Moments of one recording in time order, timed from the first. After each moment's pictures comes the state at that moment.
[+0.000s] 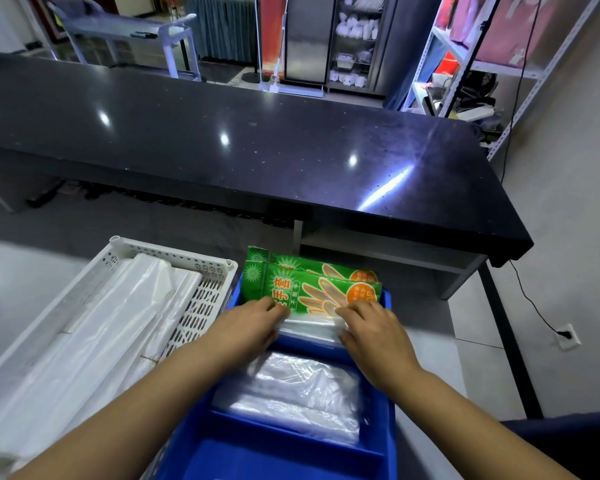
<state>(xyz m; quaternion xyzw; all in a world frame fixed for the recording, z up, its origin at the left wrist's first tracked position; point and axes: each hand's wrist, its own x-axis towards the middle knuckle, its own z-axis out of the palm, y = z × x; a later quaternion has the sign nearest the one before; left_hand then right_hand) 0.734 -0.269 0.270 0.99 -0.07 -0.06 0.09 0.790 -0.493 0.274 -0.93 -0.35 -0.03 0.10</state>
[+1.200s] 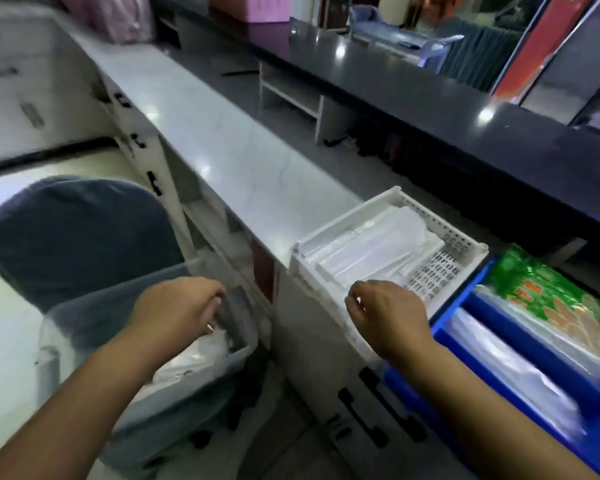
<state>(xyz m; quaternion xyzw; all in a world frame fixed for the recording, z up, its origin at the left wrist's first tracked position) 0.272 -0.120 0.310 0.91 0.41 0.06 0.09 0.530 -0.261 0.308 -0.81 -0.58 -0.04 0.09</state>
